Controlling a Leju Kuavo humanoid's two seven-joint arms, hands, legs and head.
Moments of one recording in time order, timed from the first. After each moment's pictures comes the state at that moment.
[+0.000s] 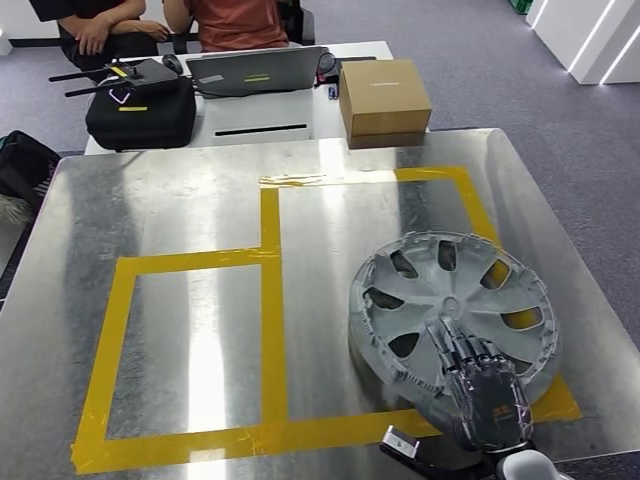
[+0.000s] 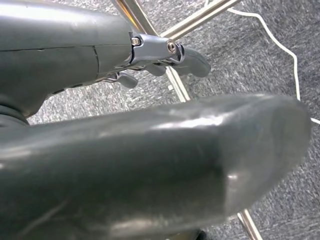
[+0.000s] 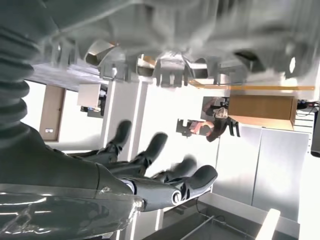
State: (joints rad) left arm -0.13 -0.11 0.80 -0.26 -1.19 0.14 -0.33; right arm 0.10 -0.70 0.76 -1.93 1.57 -0.35 0.70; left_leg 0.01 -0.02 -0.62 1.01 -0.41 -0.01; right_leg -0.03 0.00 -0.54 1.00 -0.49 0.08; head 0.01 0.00
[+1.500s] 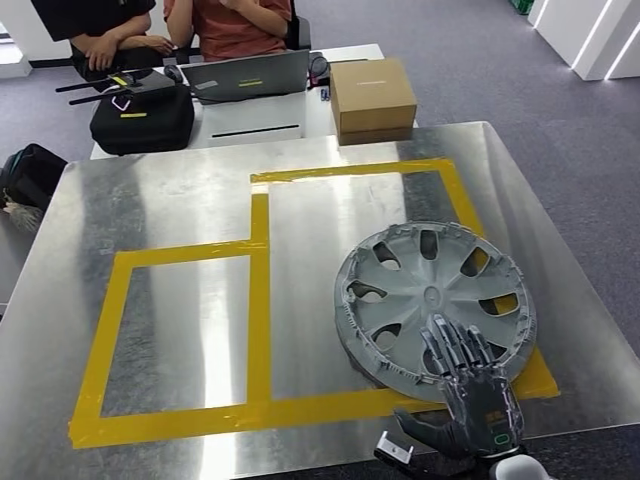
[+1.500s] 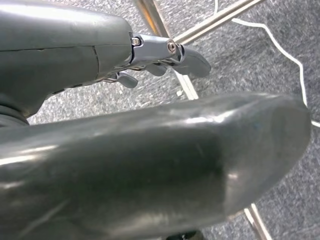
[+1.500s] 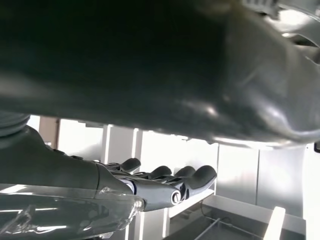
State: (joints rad) left arm -0.14 -0.10 0.78 -0.26 -1.17 0.18 -0.29; right arm 0.09 -0.67 0.79 -1.88 1.57 -0.39 0.70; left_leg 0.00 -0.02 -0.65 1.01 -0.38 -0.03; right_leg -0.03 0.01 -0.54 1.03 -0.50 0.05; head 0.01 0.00
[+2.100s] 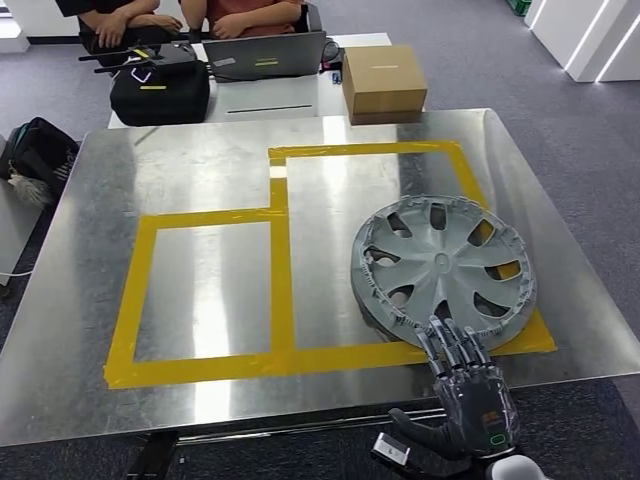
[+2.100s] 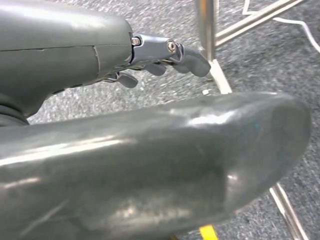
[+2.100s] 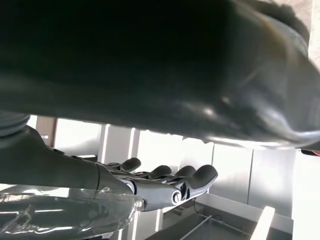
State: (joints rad) left arm -0.15 -0.10 0.78 -0.26 -1.17 0.19 -0.30; right arm 0.09 -0.67 0.80 -1.88 1.57 -0.39 0.70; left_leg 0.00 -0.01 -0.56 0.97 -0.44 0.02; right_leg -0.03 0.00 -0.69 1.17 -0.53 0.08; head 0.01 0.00
